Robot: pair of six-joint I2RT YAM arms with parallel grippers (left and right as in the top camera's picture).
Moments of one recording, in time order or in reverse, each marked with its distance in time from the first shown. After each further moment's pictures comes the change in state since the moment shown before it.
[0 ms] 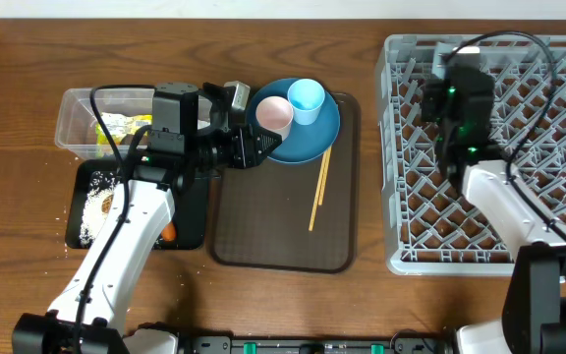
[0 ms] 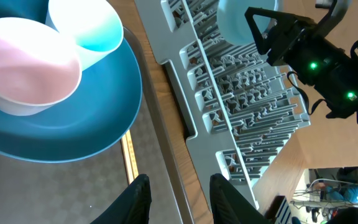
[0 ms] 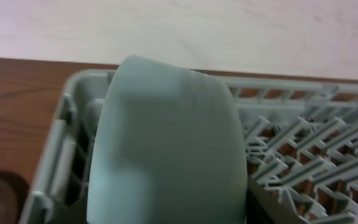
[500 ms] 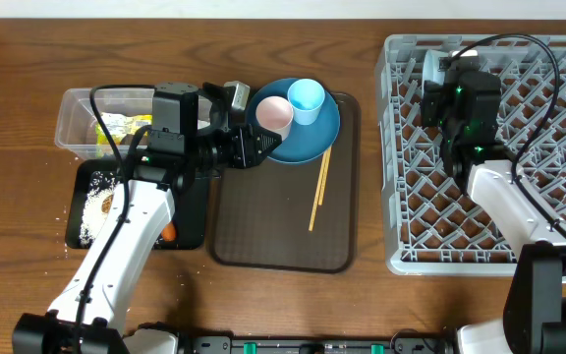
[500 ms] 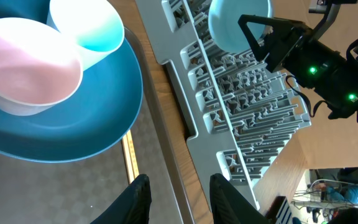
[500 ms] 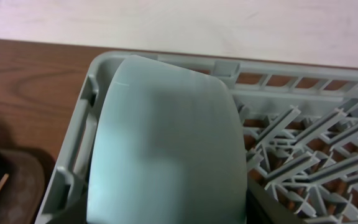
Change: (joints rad) left arm 0.000 0.000 0.000 0.000 -0.003 0.000; right arm -0.024 0.000 0.000 -0.053 -0.136 0.003
